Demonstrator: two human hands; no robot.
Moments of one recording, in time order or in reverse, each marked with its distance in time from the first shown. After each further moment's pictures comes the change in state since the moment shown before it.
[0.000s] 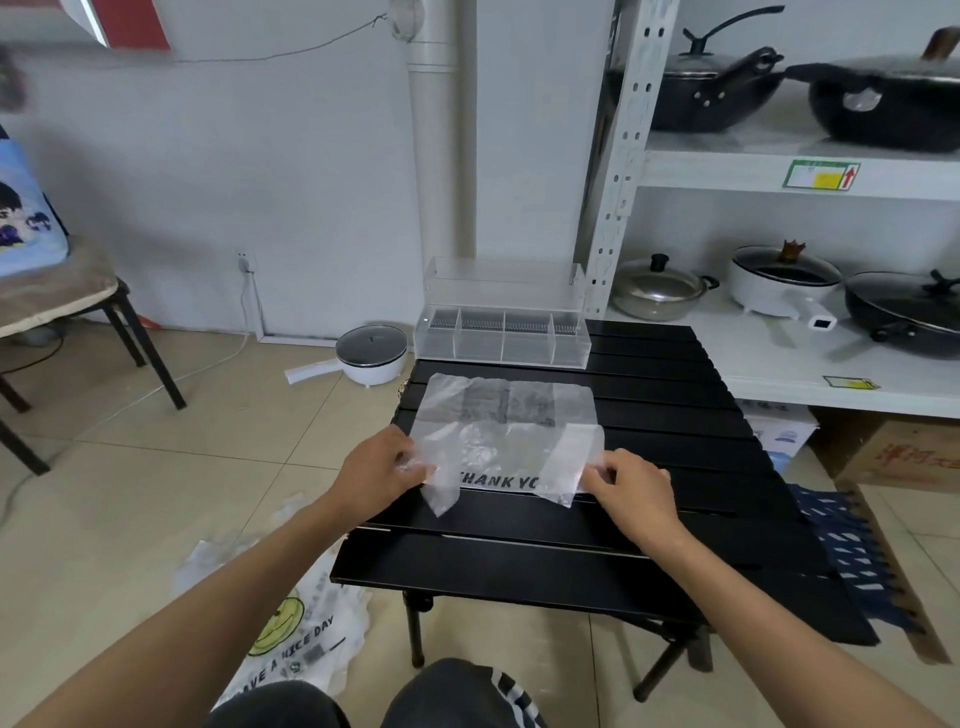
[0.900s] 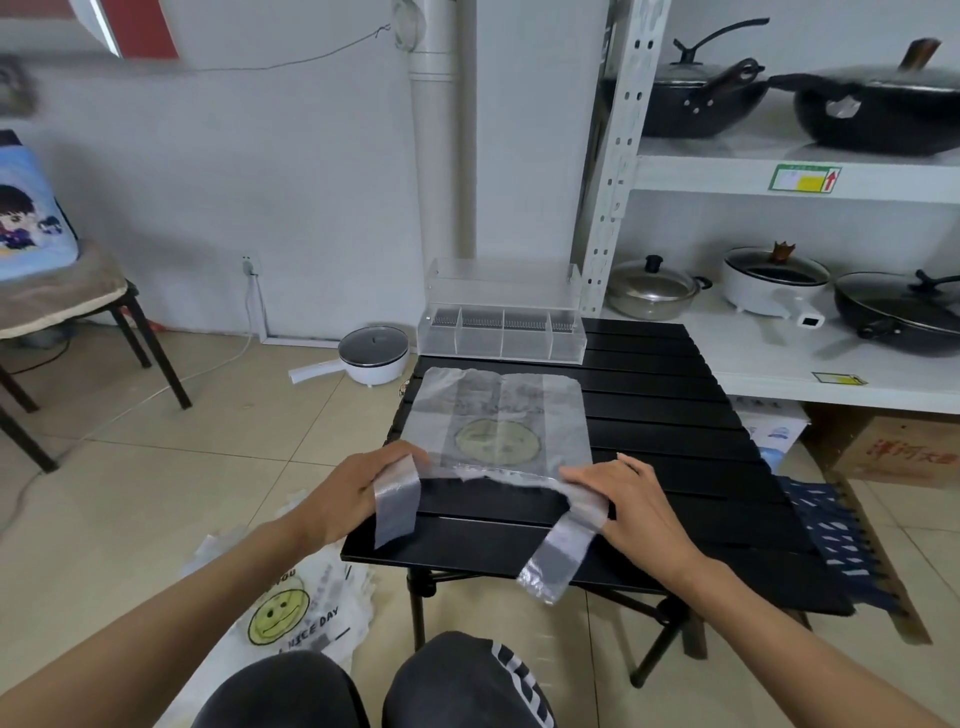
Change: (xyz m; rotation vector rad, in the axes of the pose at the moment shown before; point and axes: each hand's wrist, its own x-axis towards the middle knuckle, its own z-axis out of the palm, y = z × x) left_hand -0.052 -0.014 -0.026 -0.241 -0.180 0.284; right_hand -0.040 0.025 -0.003 -0.090 0.047 -0.546
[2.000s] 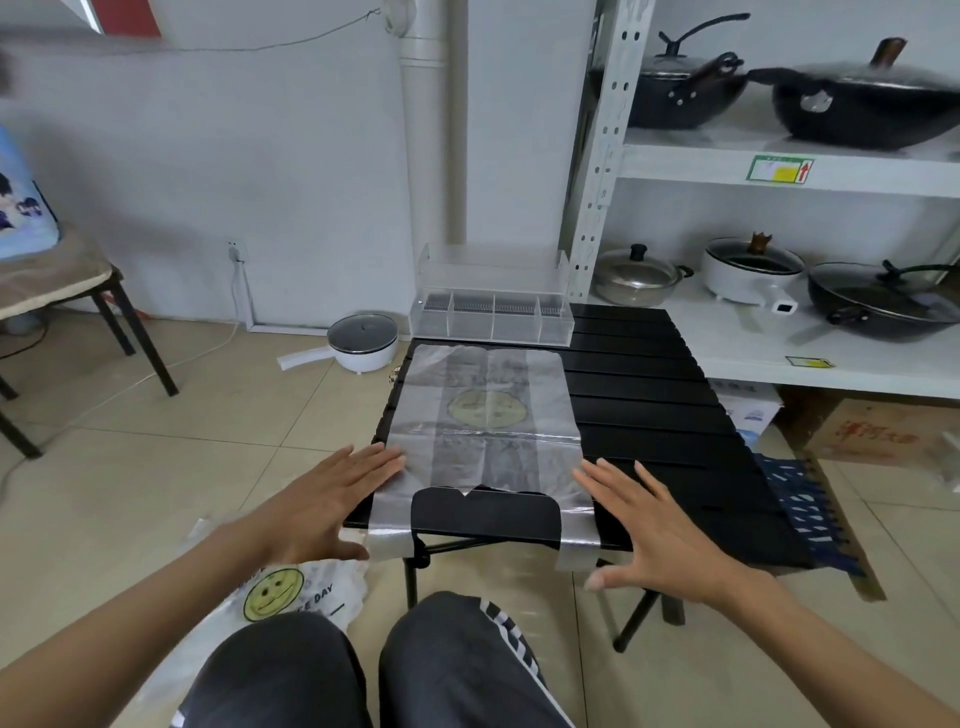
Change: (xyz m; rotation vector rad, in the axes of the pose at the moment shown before) left_hand -0.047 -0.025 -0.001 0.718 -0.250 0.119; right_hand -0.057 -0.015 -0.037 -0.205 -0.443 -0.029
